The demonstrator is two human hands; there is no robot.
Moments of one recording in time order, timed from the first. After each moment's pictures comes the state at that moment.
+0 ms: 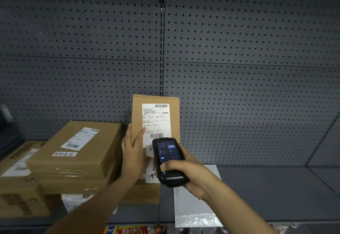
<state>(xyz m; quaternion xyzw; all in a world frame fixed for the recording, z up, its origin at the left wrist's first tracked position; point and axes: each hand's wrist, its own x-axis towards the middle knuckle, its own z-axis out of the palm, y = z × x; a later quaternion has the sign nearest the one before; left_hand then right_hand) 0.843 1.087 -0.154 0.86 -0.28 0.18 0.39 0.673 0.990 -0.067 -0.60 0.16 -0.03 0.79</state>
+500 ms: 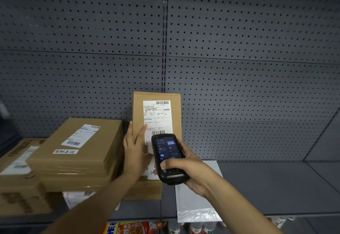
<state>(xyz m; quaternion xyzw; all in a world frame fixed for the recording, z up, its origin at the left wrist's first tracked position) 0.854 1.090 -0.166 0.85 -0.30 0.19 0.40 0.681 1.000 -0.068 -0.60 0.16 -0.04 0.78</state>
